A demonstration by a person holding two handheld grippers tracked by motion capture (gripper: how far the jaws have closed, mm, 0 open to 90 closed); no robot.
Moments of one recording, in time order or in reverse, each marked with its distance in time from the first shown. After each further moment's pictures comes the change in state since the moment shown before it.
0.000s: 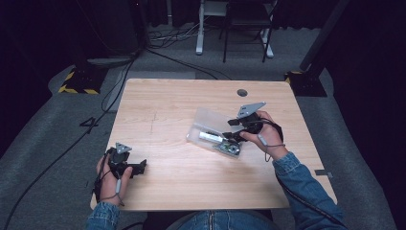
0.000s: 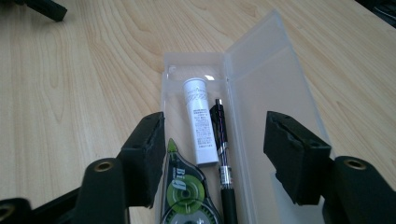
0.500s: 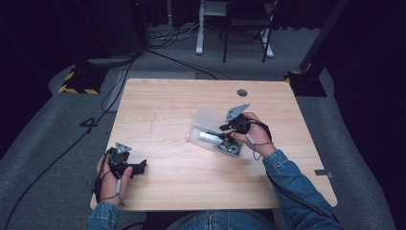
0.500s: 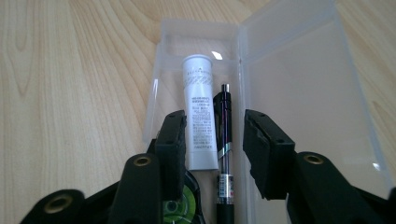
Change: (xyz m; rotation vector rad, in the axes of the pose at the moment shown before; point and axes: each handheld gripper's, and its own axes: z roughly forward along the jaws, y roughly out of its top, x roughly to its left) left arm 0.000 0.000 0.000 0.000 0.000 0.000; right arm -0.007 0.002 0.044 0.118 0.039 -0.096
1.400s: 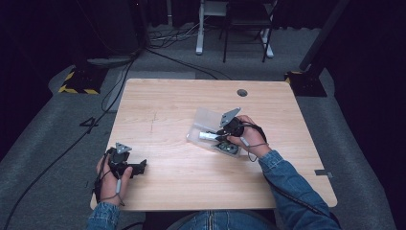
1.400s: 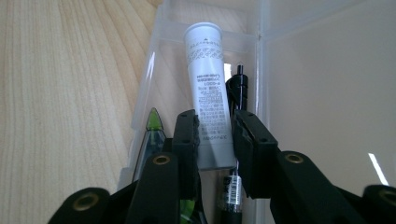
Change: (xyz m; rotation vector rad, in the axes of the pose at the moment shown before) left arm 0.000 0.000 0.000 0.000 0.000 -0.002; right arm 0.001 -0.003 0.026 0.091 0.010 -0.083
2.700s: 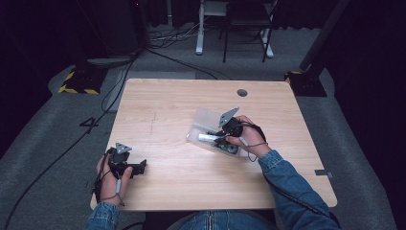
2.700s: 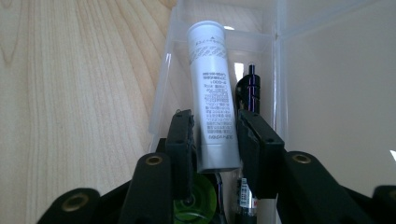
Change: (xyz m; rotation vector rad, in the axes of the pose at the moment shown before) left arm 0.000 0.000 0.000 0.000 -0.001 0.000; right arm 0.002 0.004 0.001 0.014 0.050 0.031
